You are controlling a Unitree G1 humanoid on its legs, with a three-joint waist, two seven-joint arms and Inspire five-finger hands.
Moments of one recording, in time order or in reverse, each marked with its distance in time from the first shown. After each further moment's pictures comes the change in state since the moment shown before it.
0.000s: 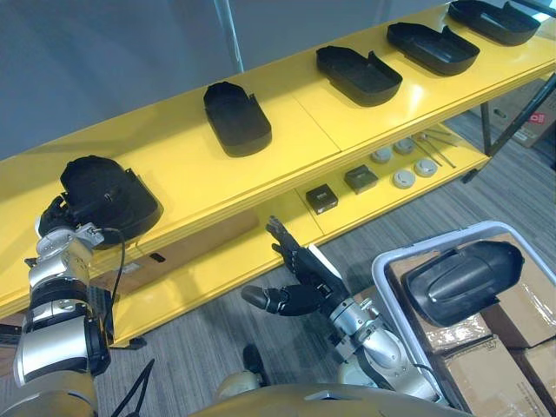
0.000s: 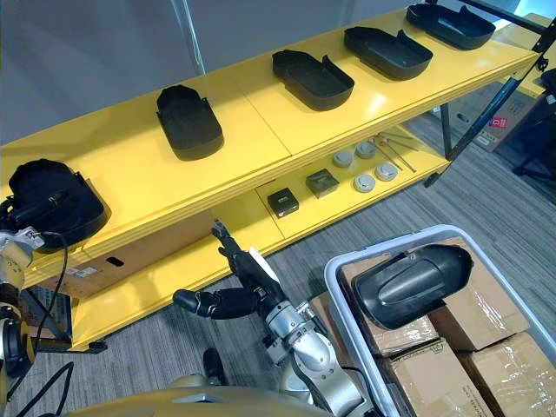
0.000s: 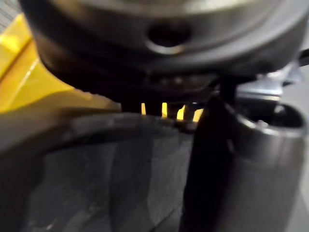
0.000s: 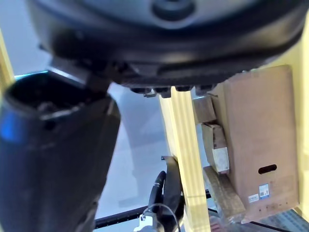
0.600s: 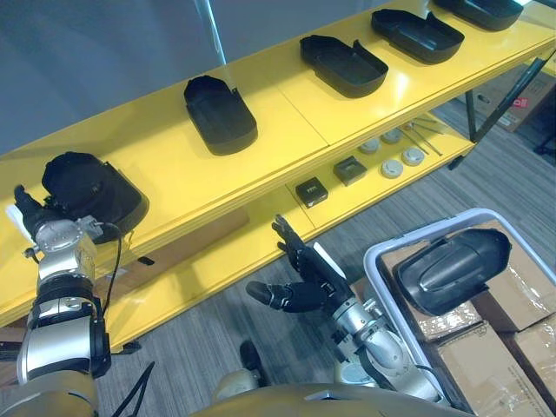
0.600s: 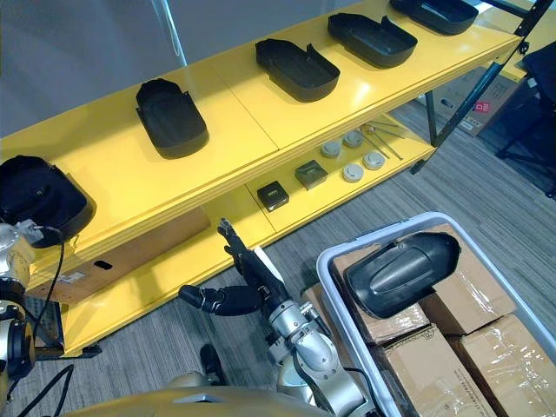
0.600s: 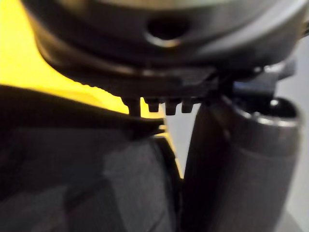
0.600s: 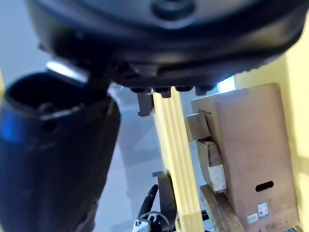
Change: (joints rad) left arm -0.019 -0.002 -0.100 -0.080 0.158 -0.161 0.297; right arm 0.012 0.000 -0.010 0.018 -0.001 -0.025 -0.020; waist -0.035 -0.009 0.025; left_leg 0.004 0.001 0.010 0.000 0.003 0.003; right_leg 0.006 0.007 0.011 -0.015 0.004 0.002
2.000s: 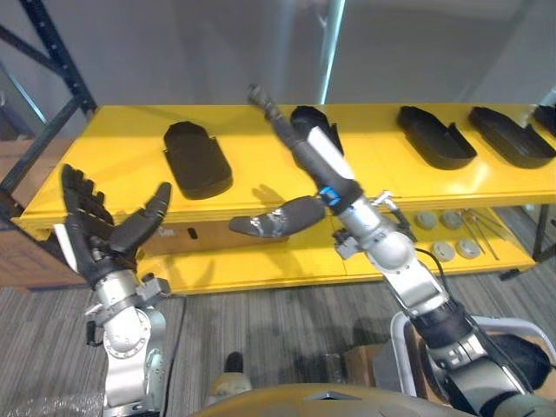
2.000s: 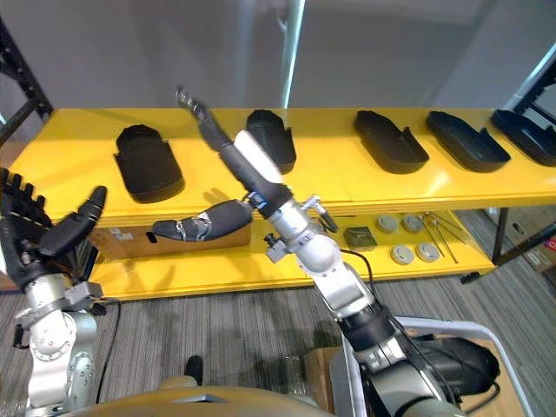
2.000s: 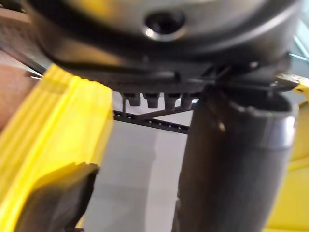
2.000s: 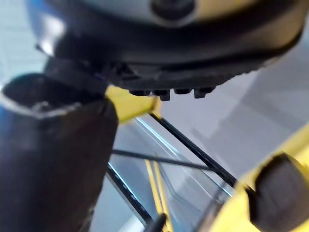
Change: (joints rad) left arm 0.814 -0.546 -0.142 -1.138 0.065 -0.295 -0.109; right arm -0.616 -0.045 -0.113 0.102 -0.305 -0.028 -0.016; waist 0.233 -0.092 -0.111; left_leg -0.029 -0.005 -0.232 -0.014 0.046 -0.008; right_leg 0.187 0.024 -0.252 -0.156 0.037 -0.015
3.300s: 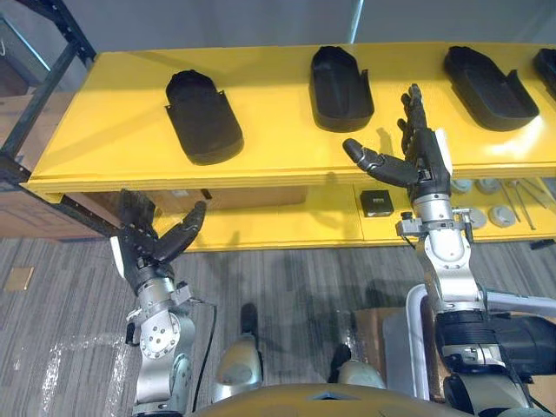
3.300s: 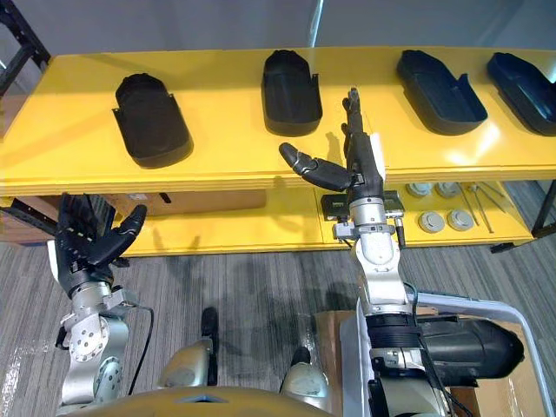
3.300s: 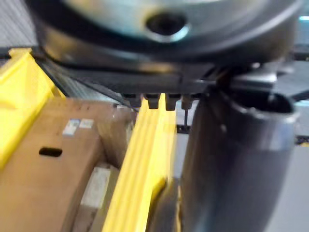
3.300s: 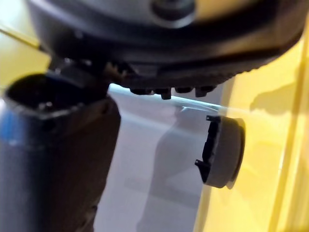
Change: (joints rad) left arm 0.003 -0.058 -0.061 0.124 -0.030 -0.001 0.111; right arm 0.135 0.044 -0.502 -0.002 0.150 0.053 -0.134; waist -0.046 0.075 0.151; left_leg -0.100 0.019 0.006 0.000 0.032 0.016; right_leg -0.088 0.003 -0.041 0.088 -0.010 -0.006
